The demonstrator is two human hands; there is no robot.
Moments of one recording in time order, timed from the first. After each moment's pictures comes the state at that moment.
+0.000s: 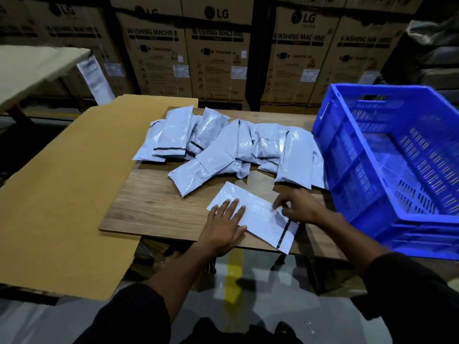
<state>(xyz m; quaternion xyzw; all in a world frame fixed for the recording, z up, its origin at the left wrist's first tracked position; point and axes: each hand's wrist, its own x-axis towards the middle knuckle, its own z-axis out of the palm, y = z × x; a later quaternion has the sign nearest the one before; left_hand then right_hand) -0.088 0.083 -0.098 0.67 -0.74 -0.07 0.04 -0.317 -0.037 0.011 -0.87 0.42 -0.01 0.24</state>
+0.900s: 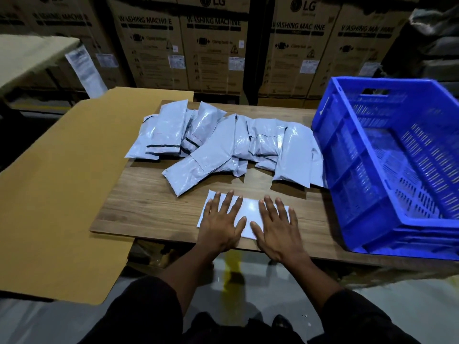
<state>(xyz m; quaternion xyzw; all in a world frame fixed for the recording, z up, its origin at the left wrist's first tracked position) -0.099 0.074 -0.112 0.70 -0.70 -0.03 0.14 -0.292 0.032 -0.086 -0.86 0.52 0.00 0.06</state>
